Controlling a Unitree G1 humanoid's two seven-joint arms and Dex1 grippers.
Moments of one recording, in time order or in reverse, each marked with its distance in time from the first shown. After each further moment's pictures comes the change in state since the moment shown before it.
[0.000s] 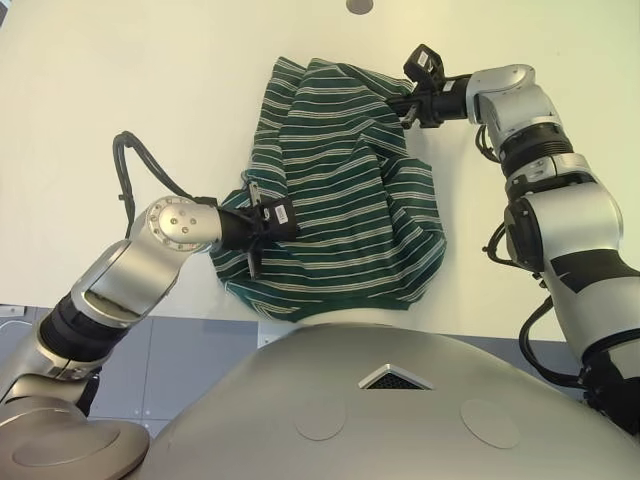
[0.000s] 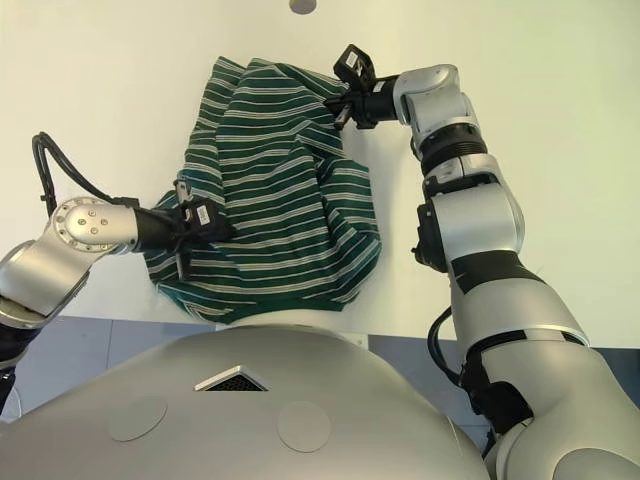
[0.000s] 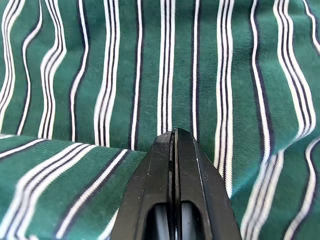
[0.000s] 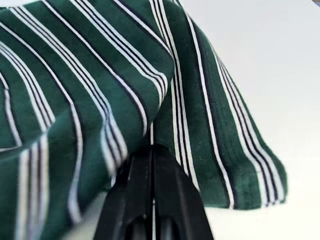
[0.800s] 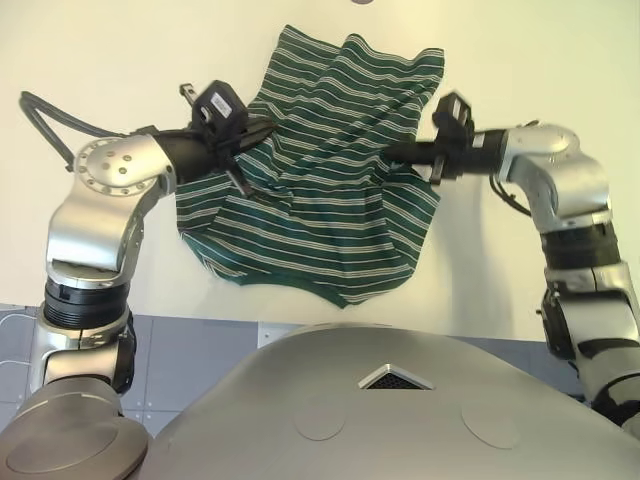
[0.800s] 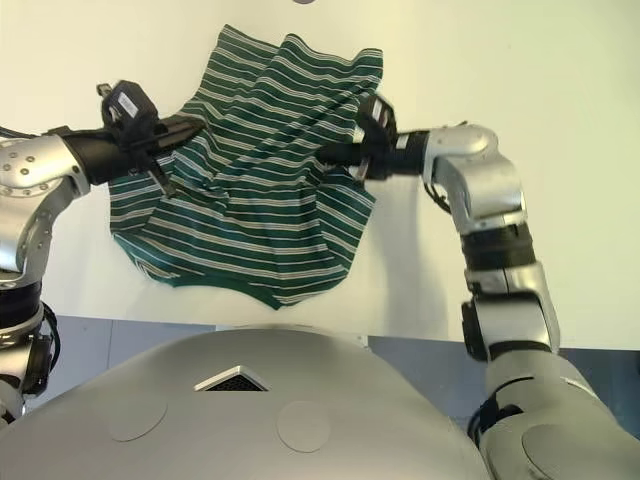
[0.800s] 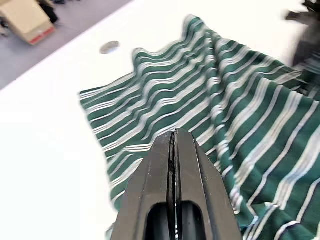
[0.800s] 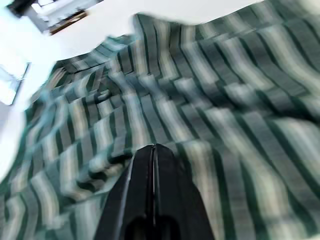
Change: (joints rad) left arm -0.118 -0.260 0.424 0.150 -0.153 -0.013 0.159; right arm 0.668 -0.260 0.022 -1.271 0.480 0.587 0.126
